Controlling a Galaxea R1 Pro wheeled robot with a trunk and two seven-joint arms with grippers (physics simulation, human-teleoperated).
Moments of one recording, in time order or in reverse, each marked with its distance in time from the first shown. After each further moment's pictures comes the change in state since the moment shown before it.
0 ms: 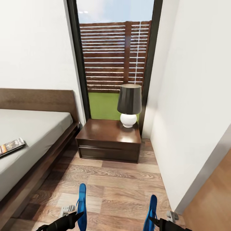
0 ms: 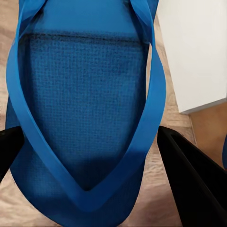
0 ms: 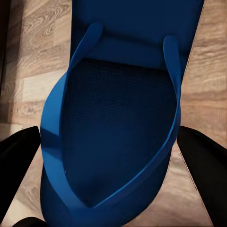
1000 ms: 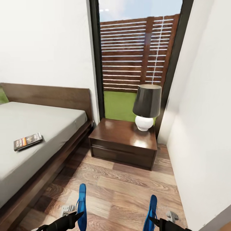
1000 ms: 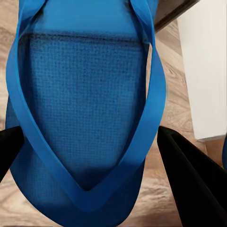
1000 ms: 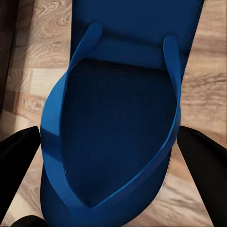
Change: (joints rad) left arm 0.000 0.000 0.000 0.000 0.001 0.000 0.000; right arm 0.000 0.001 0.000 0.000 0.000 0.000 -0.001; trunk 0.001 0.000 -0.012
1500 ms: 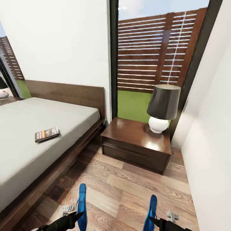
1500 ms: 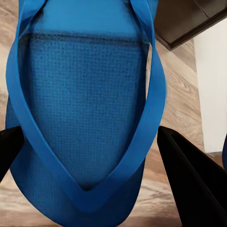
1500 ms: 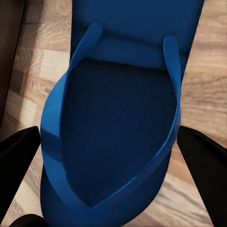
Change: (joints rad) left arm 0.000 0.000 0.000 0.000 0.000 -0.001 0.000; right arm 0.000 0.000 0.000 0.000 0.000 0.000 0.000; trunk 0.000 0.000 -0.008
